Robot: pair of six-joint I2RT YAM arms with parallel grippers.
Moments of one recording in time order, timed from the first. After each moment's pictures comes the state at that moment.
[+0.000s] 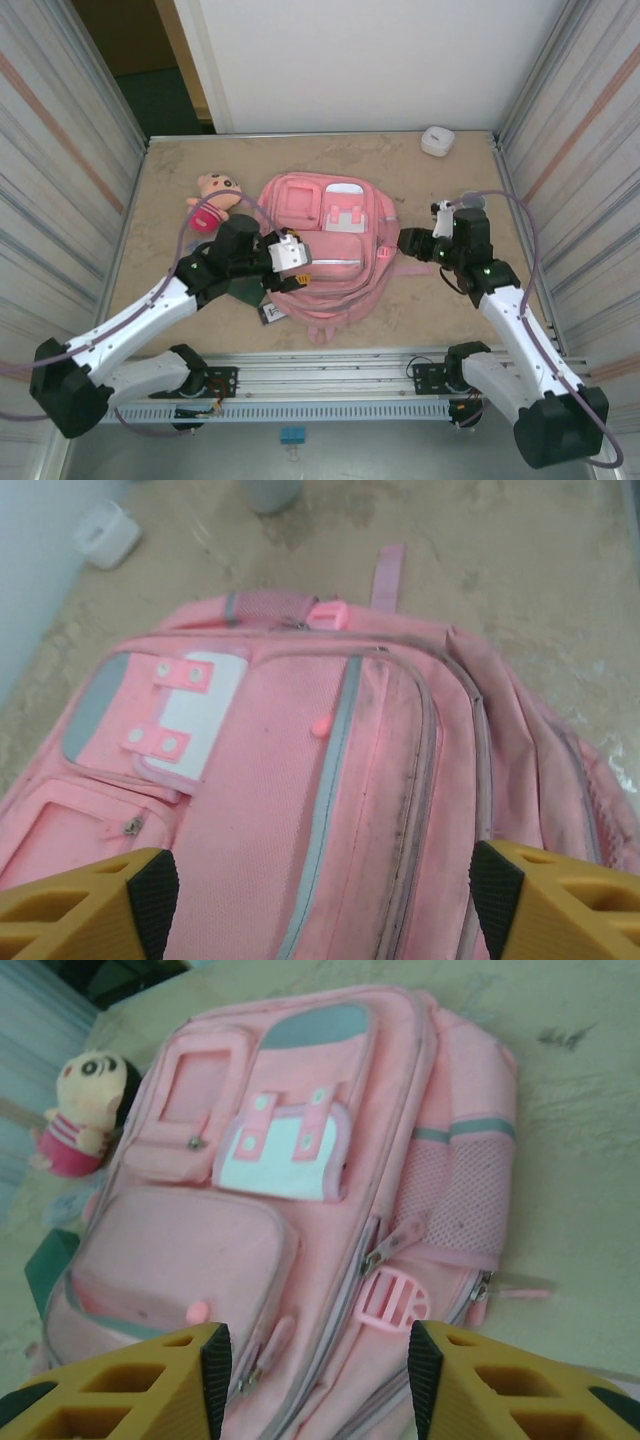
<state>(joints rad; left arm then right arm) -0.71 1.08 0.83 -0.37 0.32 0.66 0.21 0.87 0.67 -0.40 -0.34 0.38</state>
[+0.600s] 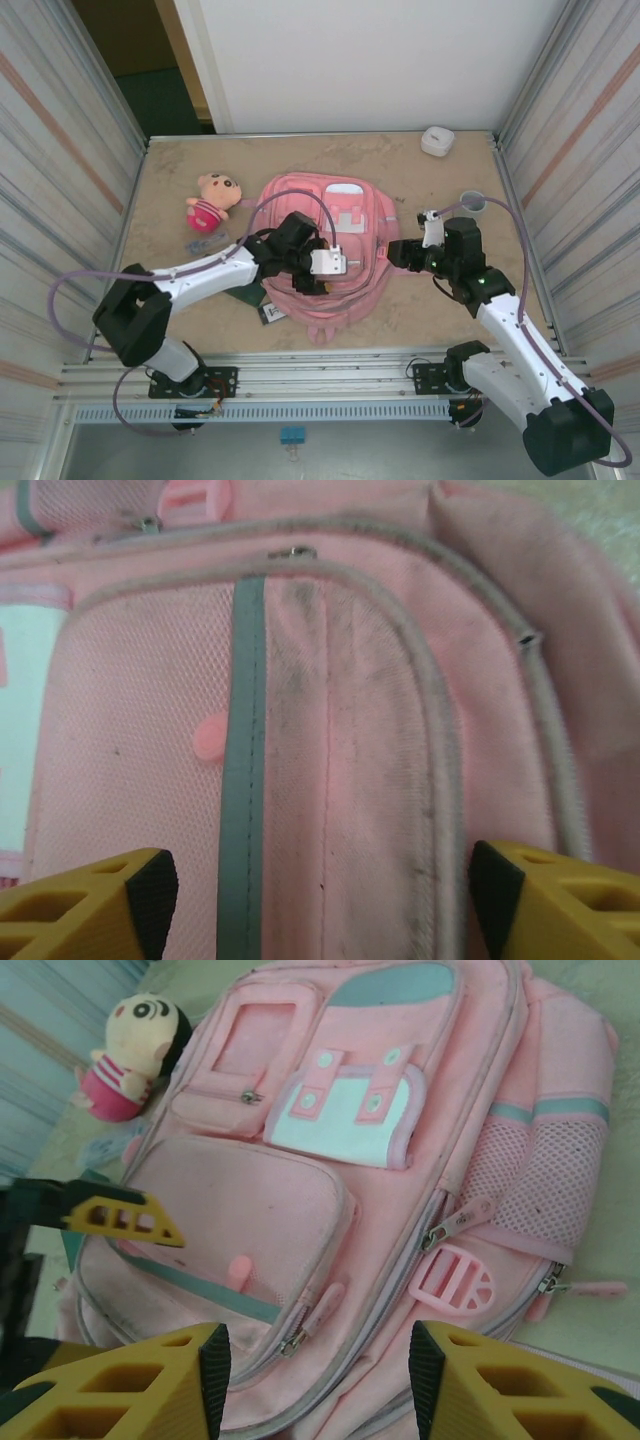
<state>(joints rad) -0.81 1.55 0.99 -0.36 0.23 0.80 0.29 0.84 0.62 -0.36 -0.37 0.33</state>
